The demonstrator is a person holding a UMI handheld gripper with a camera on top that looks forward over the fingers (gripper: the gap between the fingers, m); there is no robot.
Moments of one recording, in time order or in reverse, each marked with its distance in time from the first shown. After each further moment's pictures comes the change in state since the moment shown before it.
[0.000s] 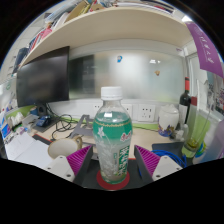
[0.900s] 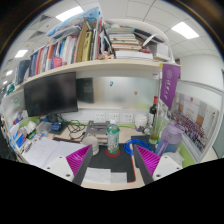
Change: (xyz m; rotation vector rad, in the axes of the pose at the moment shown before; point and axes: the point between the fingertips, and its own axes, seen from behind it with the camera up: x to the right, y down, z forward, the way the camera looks) arm -0.032 -0.080 -0.285 -0.061 0.144 0.039
